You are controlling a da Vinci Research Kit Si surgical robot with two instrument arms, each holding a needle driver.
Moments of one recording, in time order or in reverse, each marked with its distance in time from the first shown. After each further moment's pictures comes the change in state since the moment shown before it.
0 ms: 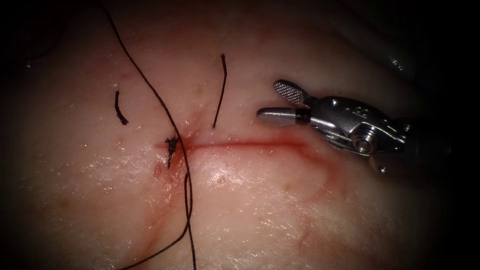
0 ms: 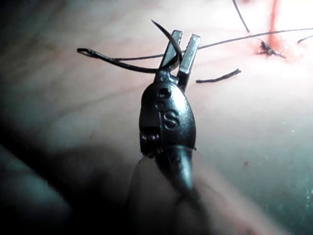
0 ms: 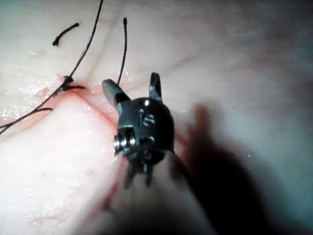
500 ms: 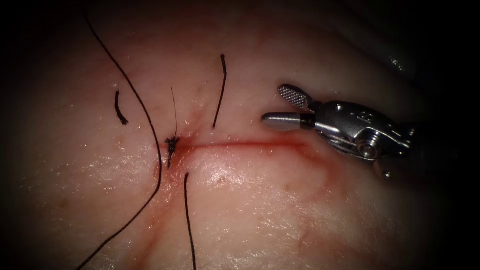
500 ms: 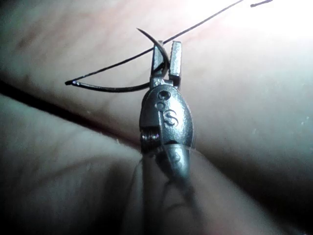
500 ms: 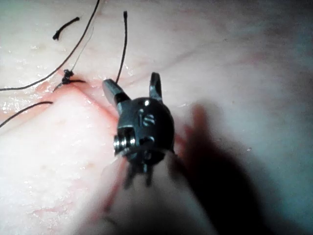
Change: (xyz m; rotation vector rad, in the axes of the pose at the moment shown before) right arm 0.000 0.000 -0.001 0.005 -0.007 -0.005; left arm -0.005 -0.008 -0.007 0.118 -0.188 0.122
